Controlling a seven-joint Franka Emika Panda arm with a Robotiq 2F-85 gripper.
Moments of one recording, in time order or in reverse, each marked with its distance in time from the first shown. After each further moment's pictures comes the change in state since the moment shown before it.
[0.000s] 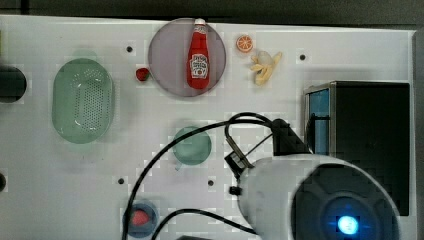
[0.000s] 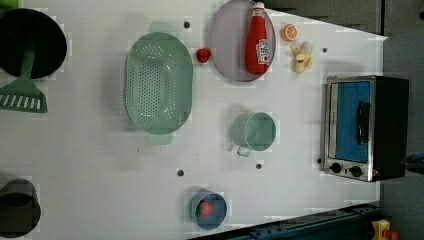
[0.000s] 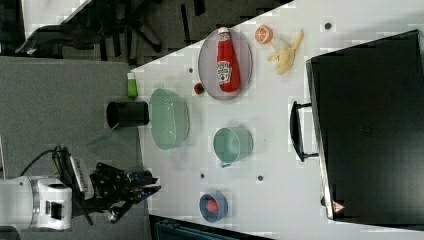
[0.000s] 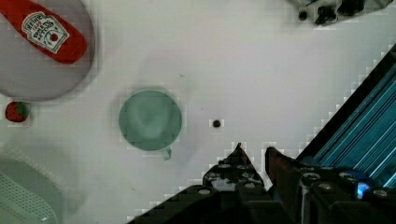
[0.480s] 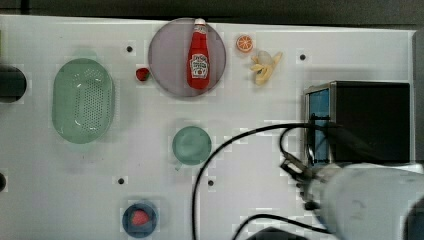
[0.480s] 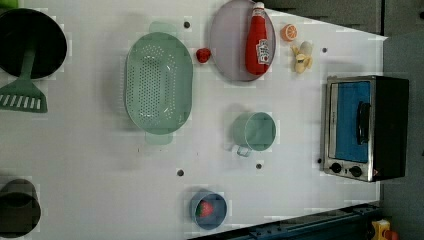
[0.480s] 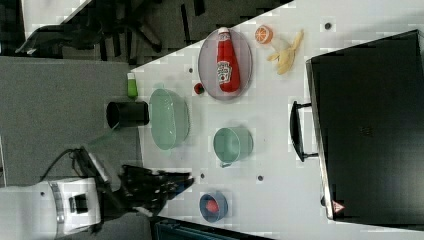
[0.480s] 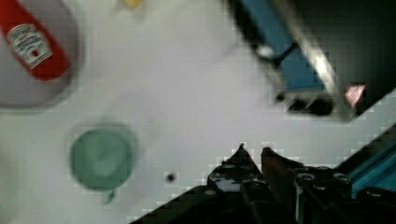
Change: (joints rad) arm -0.007 0.006 -0.156 -0.027 -0.140 0.145 -0.428
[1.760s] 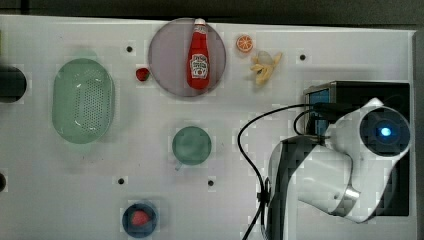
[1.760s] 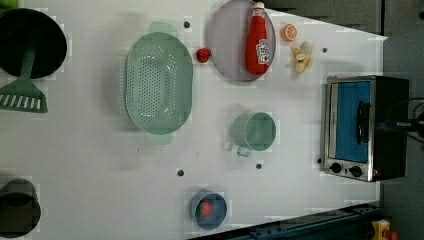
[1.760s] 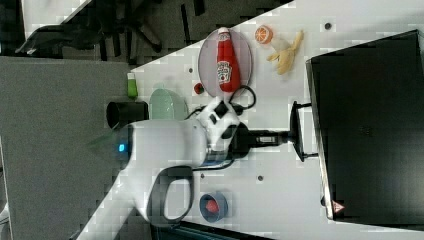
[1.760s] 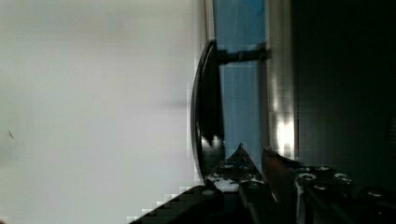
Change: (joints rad) arm -0.024 0.454 -0.170 -0.111 -0.037 0.546 -0.638
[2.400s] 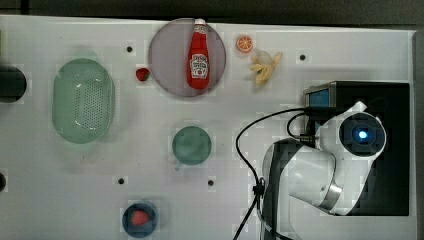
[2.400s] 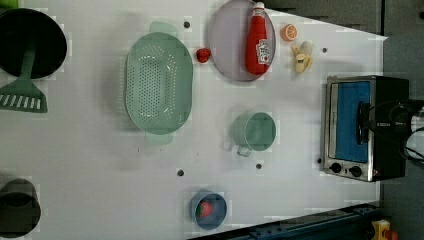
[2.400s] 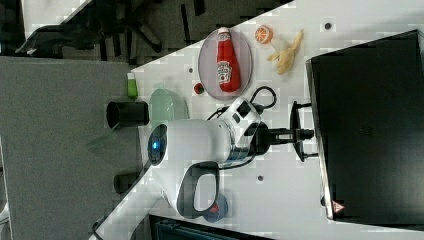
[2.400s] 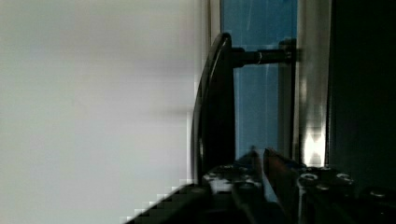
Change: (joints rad) arm -0.004 0.084 -0.009 -0.055 -0.010 0.164 -0.008
